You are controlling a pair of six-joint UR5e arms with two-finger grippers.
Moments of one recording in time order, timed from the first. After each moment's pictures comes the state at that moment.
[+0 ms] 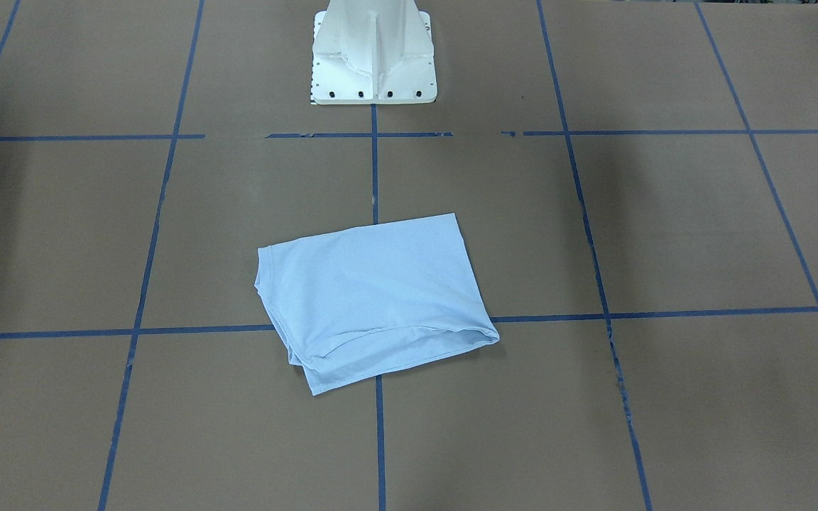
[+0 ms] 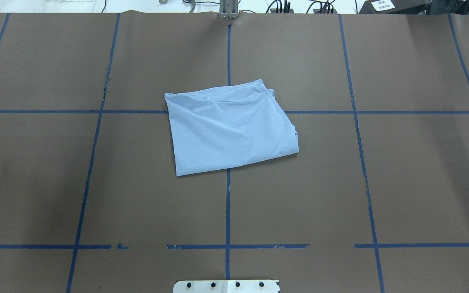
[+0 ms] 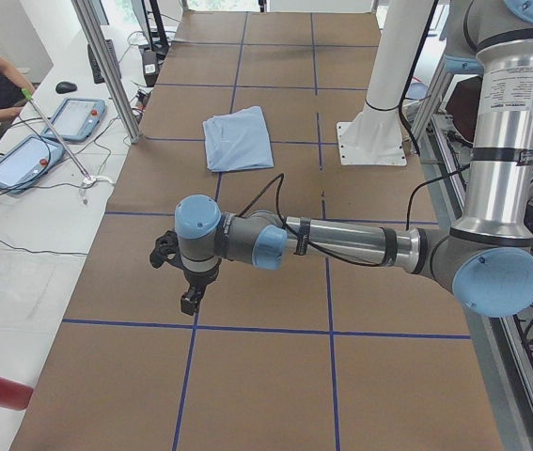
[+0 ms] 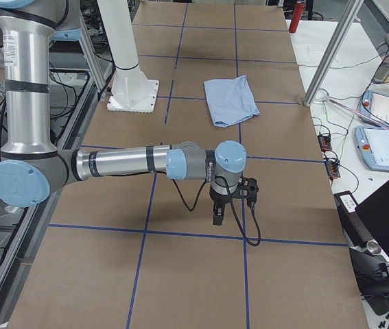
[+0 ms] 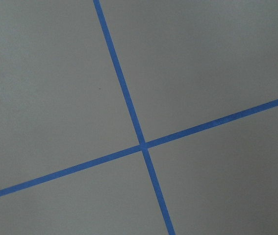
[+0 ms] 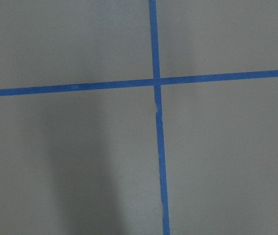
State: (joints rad) left arm -1.54 -1.61 -1.65 -1.65 -2.31 0.14; right arm 1.50 -1.61 1.74 -1.66 2.32 0.16
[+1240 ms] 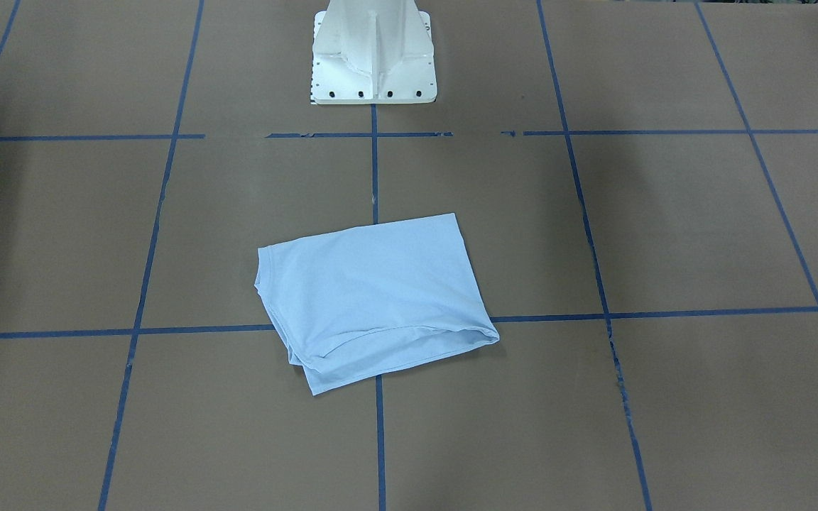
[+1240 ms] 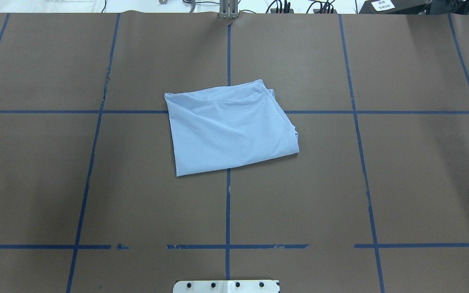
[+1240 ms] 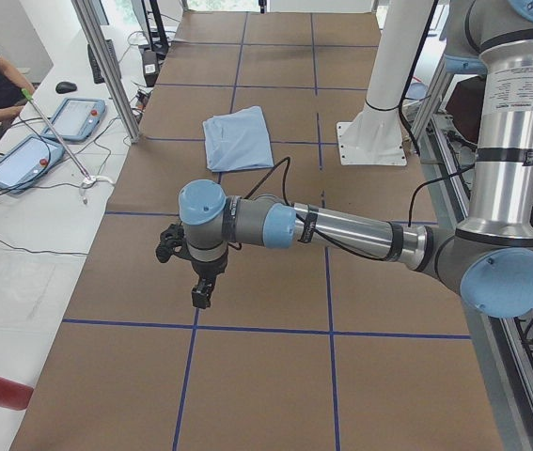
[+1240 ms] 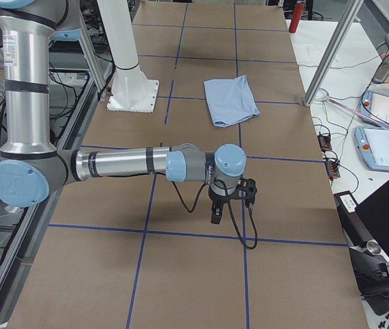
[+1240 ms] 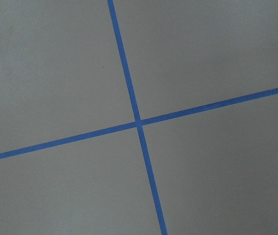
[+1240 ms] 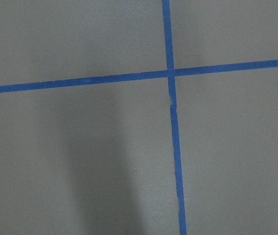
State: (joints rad) left arm -1.56 -1.60 -1.72 -1.50 -2.30 0.14; right arm 1.50 -1.62 1.72 -1.66 2.38 0.16
